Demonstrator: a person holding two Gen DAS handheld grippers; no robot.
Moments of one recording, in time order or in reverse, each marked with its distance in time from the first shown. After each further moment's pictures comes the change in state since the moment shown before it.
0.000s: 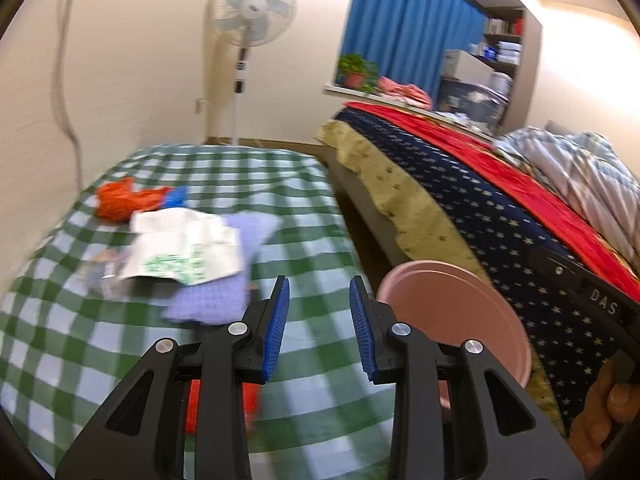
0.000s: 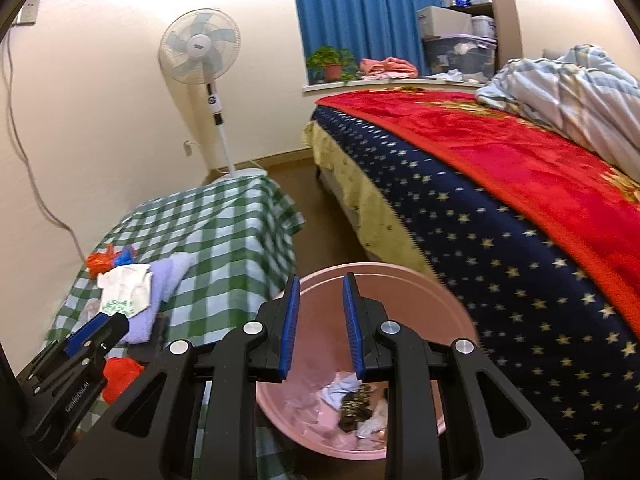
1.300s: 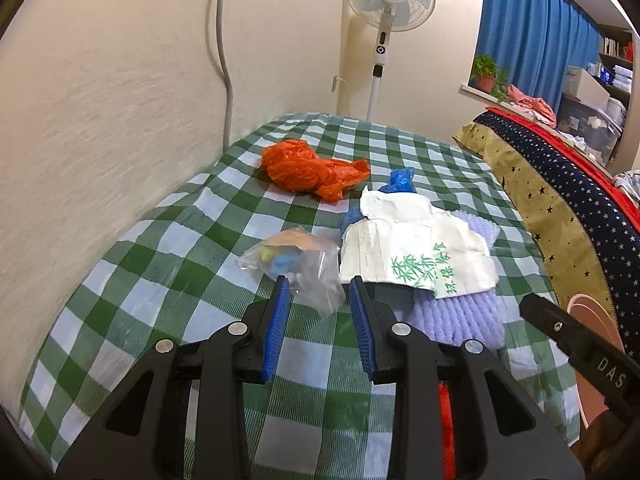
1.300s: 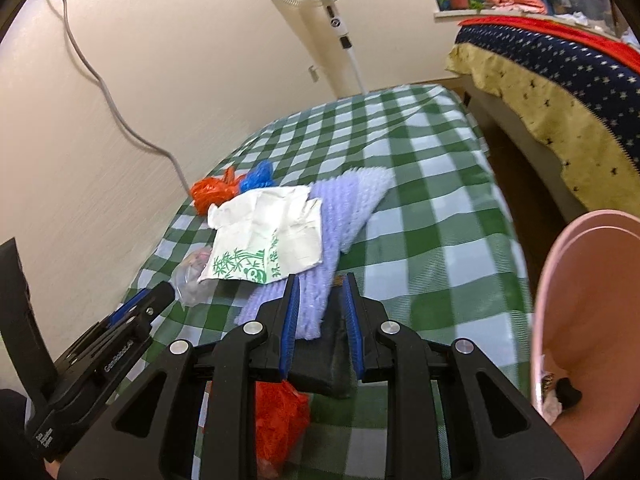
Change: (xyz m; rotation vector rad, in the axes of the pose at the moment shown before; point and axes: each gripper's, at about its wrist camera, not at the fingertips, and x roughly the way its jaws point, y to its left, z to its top) left arm 0.029 0.142 -0.002 -0.182 0.053 0.365; right arm 0.122 0.153 -0.045 -0.055 0.256 0.465
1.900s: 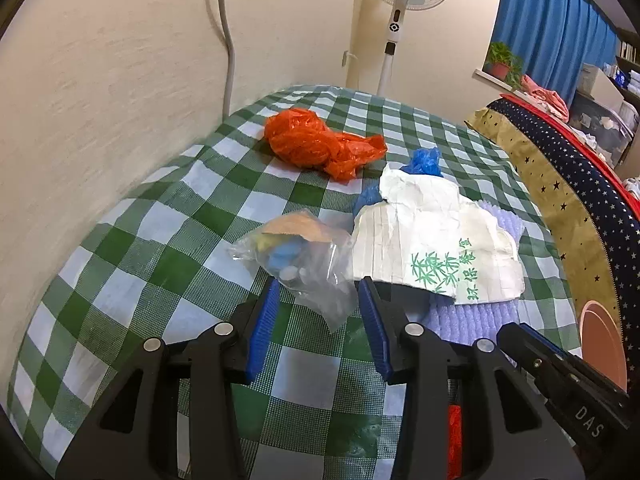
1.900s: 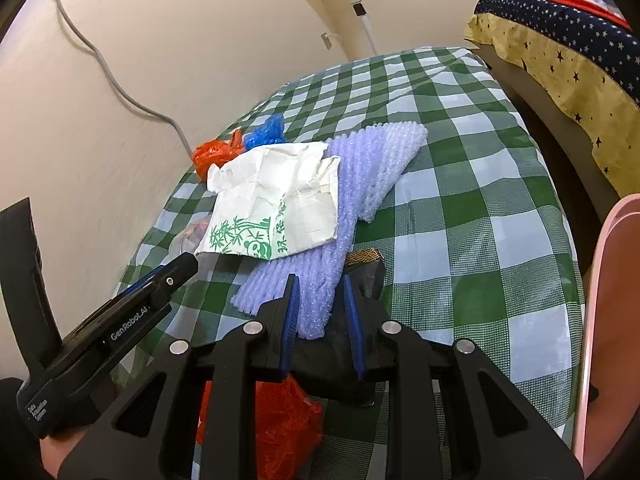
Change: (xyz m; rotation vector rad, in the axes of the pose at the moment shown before) left arm 0.031 0.004 0.004 -0.044 0.090 0.005; right arm 0.033 0.005 -0.006 -0.012 0.109 0.050
